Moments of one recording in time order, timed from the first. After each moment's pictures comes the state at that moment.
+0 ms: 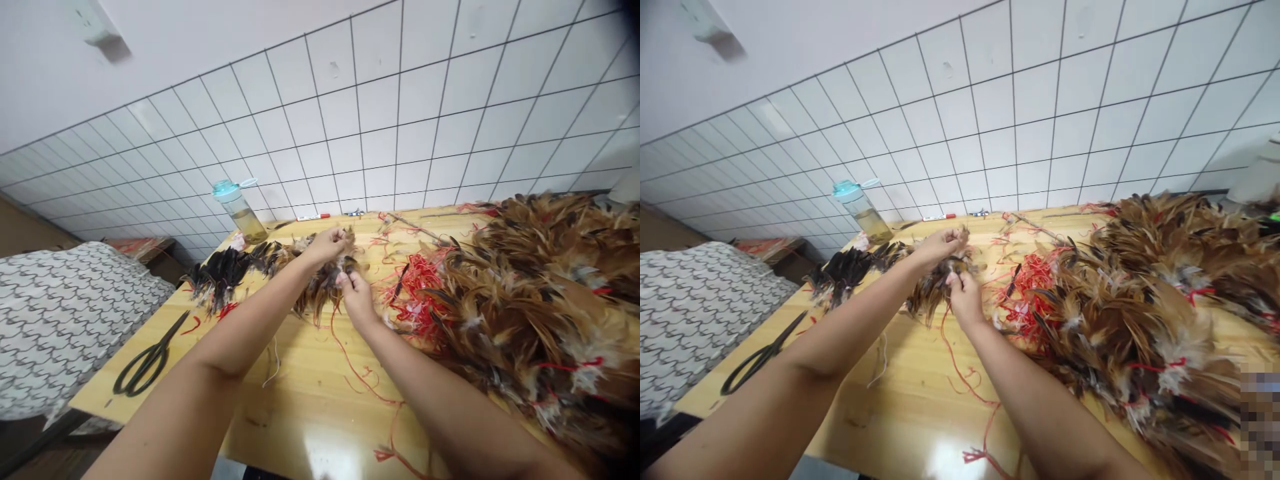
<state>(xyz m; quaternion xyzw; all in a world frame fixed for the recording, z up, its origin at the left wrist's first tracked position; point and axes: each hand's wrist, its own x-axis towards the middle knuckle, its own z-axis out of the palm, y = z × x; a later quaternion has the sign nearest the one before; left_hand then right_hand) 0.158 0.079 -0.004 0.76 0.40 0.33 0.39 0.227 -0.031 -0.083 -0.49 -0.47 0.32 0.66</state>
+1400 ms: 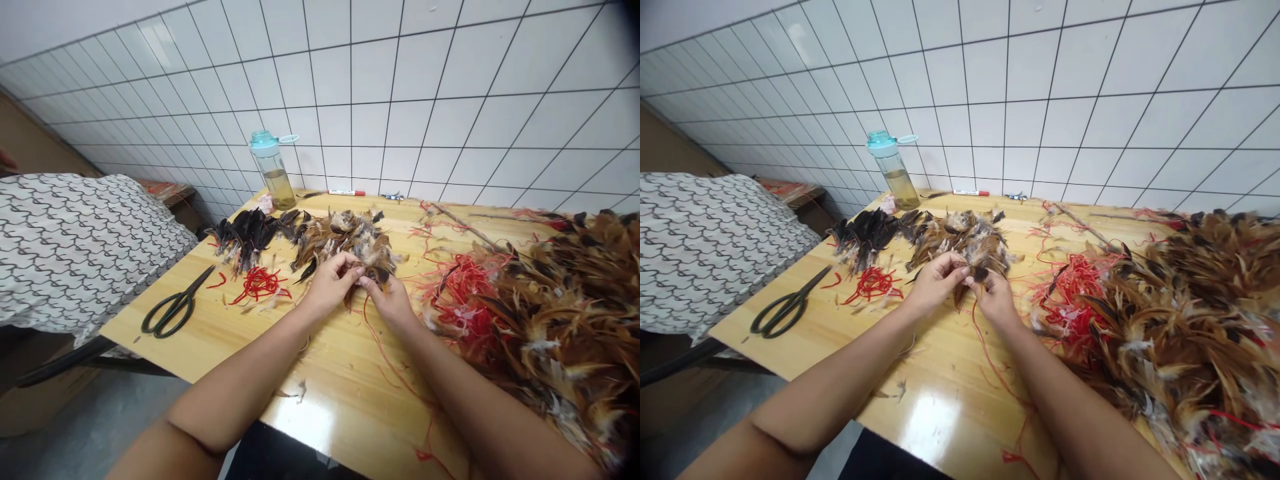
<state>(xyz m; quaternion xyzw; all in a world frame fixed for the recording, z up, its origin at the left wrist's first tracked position) 0.082 -0.033 -0.034 0.61 0.41 0.45 0.50 0.223 -0.047 -0.074 -0.45 -0.61 0.35 0.56</state>
